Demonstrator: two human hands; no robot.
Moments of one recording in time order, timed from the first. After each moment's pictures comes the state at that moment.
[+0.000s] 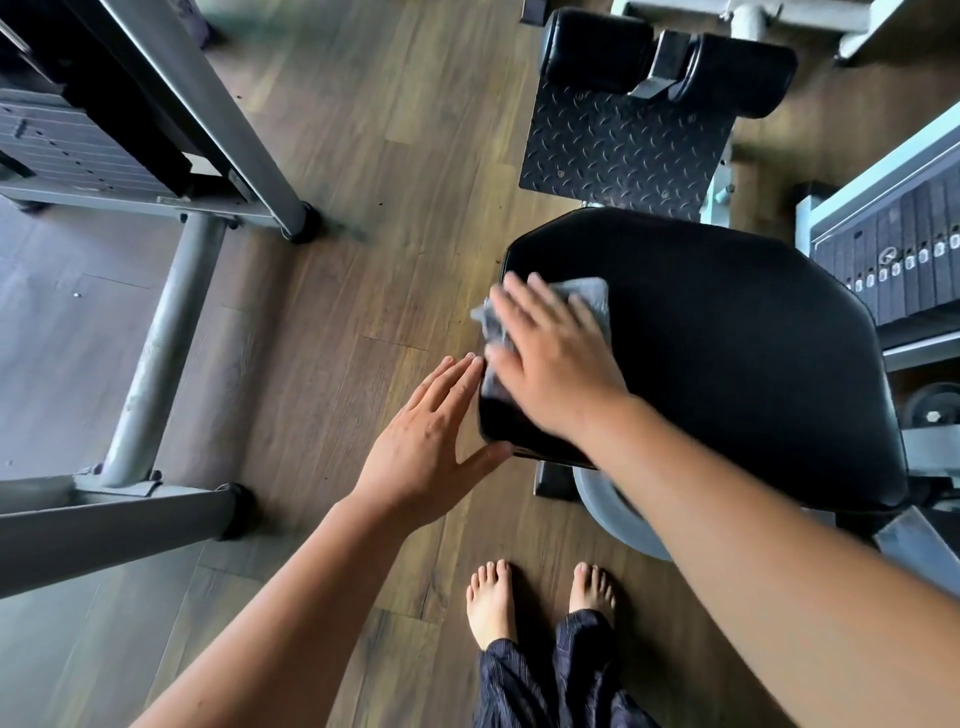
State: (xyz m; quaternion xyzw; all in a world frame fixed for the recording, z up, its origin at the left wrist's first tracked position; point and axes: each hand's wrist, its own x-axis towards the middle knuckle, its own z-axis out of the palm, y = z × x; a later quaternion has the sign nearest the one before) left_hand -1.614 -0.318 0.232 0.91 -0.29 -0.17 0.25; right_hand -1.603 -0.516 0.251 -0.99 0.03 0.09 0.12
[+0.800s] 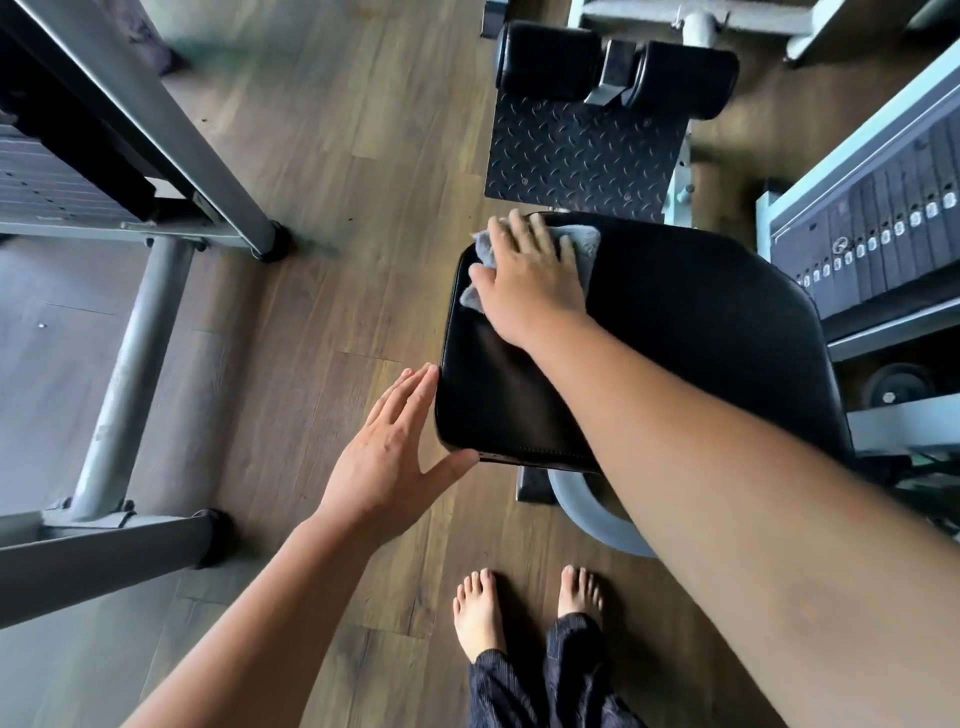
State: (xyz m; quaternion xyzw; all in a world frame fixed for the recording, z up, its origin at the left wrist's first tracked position) left_hand -1.622 -0.327 0.240 0.92 -0.26 -0.18 0.22; right_hand -1.533 -0.554 0.244 -0.97 0.17 0.10 0.11
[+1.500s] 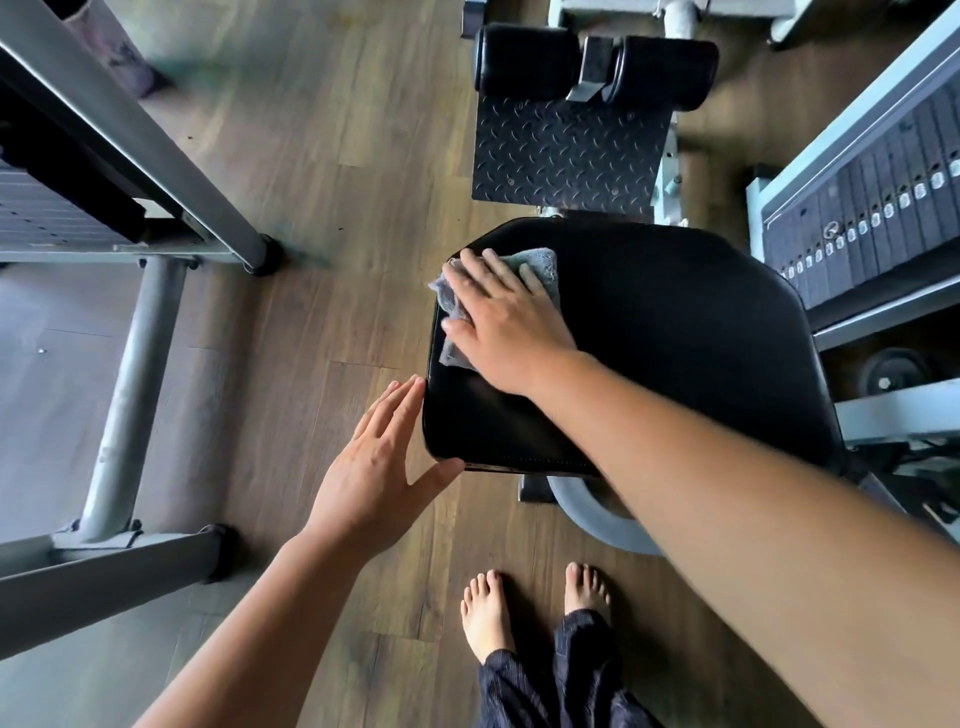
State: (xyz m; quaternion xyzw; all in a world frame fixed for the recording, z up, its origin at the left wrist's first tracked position) left_hand -1.619 -0.328 0.245 0.92 -0.27 -0.19 0.21; right_hand -1.570 -0.555 0.247 -0.99 0.03 0.09 0.12
